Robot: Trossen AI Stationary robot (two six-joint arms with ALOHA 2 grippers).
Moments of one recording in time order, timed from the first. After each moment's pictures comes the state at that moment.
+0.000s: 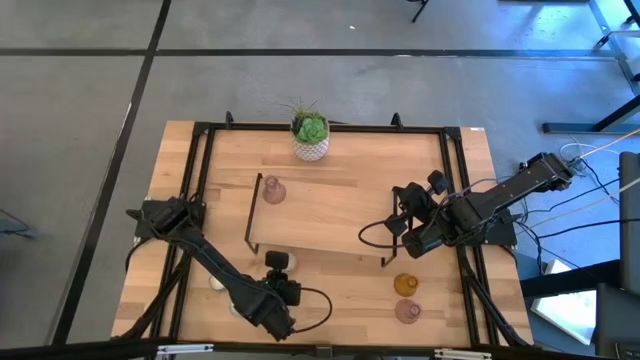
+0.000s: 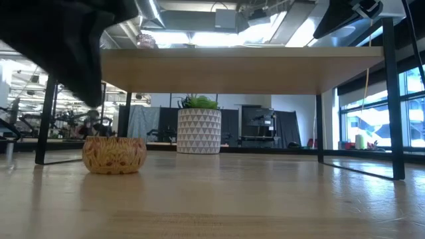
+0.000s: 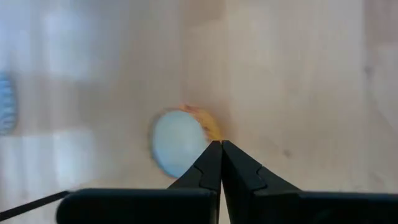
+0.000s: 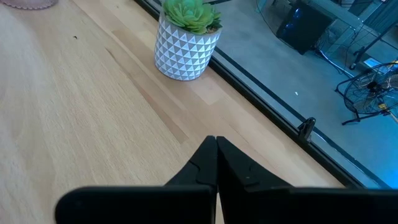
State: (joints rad) left arm -0.69 2.03 1.55 -1.07 -0.54 -0.59; right arm 0.51 1.30 1.15 -1.22 1.02 1.04
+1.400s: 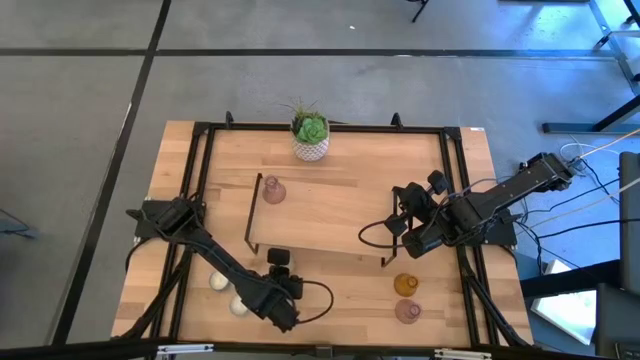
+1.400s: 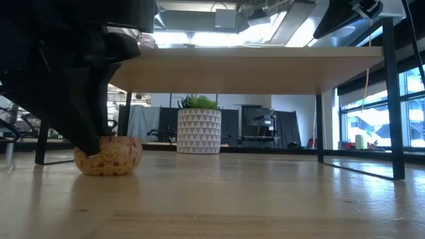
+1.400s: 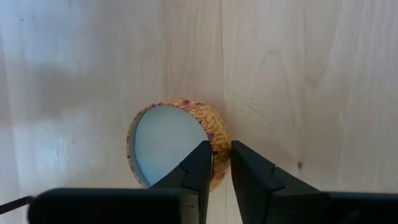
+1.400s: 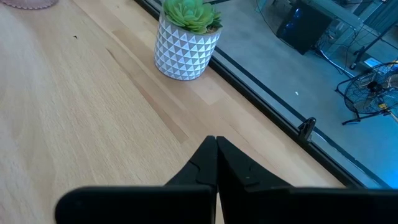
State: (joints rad) left arm -0.65 2.05 1.44 -0.94 -0.50 -0.59; right arm 0.51 1.30 1.15 -1.22 1.02 1.04
